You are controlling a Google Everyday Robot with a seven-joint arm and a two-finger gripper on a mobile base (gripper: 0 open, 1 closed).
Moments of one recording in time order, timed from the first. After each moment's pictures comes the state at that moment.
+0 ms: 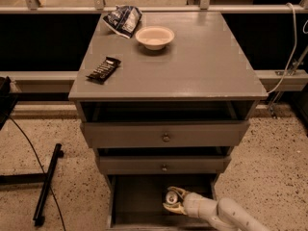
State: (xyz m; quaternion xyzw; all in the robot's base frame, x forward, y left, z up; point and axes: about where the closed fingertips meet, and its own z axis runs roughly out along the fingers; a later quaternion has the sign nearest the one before) arm 0.501 -0.077 0.281 -0.48 0.65 0.27 0.52
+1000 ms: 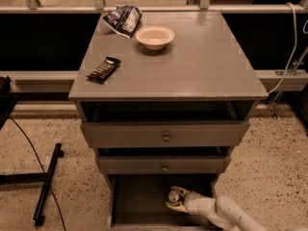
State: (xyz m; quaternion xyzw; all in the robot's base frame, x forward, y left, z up) arm 0.531 -0.098 0.207 -0.50 0.66 0.25 0.50
